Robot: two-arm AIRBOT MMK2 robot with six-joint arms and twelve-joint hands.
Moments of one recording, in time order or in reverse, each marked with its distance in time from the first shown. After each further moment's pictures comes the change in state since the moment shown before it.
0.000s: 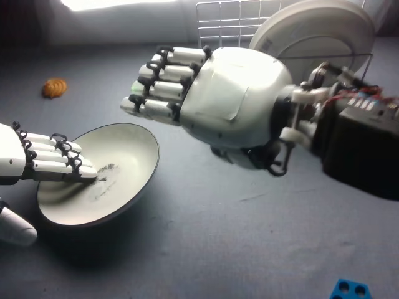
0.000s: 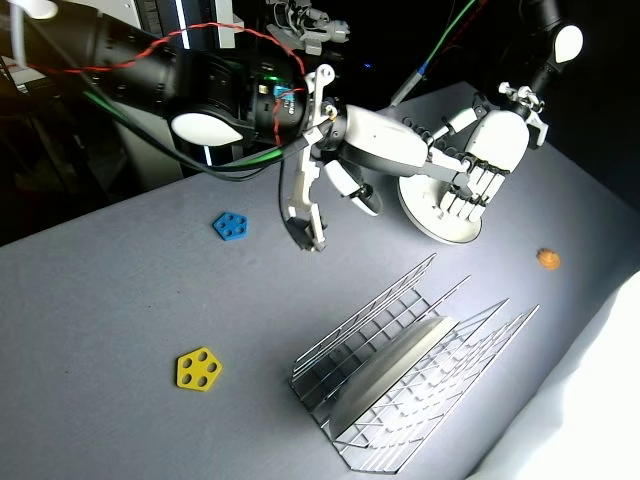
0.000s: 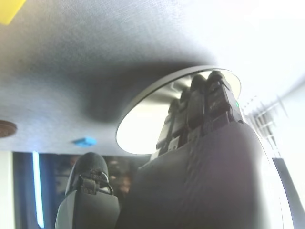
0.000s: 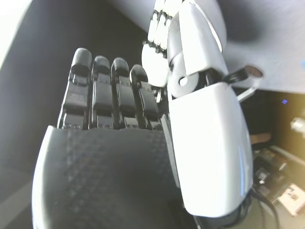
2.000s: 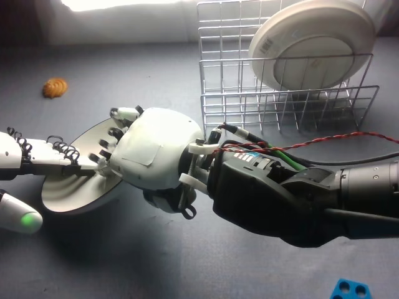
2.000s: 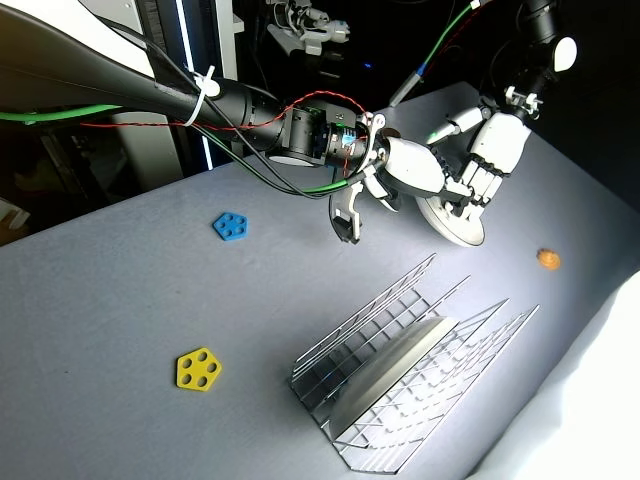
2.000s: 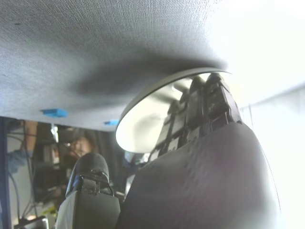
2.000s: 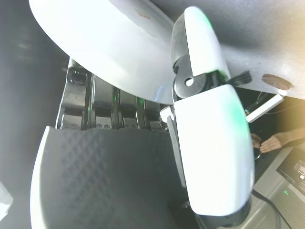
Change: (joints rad) left arm 0.110 -0.074 0.125 -0.196 -0.110 -0.142; right arm -0.096 -0.384 0.254 0.199 0.127 -0.086
